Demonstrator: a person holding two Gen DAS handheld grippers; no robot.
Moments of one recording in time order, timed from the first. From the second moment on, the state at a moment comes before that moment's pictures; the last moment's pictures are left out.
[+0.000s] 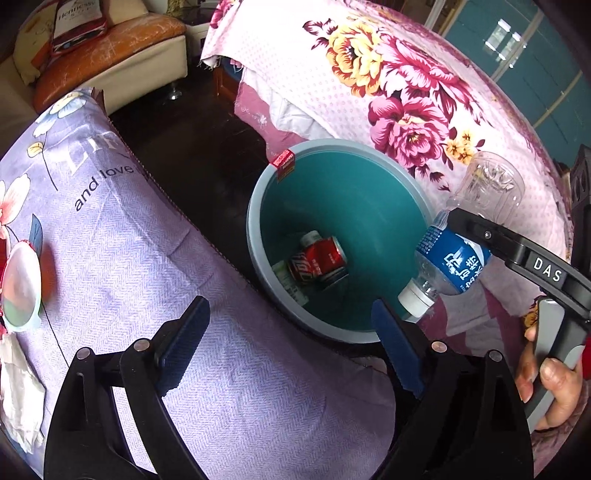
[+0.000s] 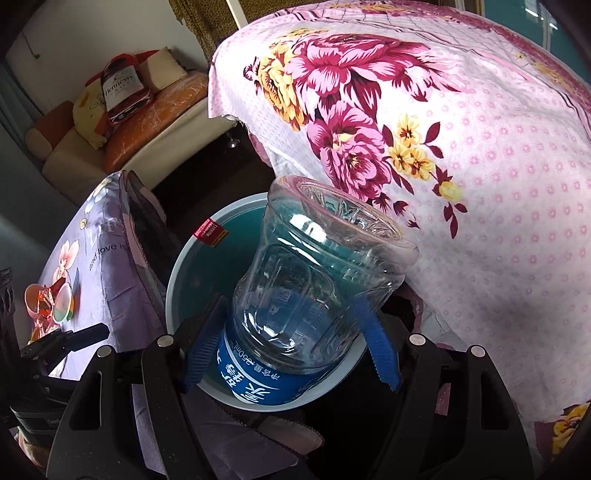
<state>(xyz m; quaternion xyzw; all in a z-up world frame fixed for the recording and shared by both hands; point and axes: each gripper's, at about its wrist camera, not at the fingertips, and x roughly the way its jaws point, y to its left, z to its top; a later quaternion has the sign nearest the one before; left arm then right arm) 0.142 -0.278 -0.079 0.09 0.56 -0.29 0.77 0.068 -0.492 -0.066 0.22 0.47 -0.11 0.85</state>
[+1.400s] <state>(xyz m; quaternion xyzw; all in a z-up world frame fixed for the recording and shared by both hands) 0.076 -0.031 -0.037 -0.04 0.52 -0.20 0.83 0.067 -0.272 -0.031 0.08 0.54 0.09 0.83</state>
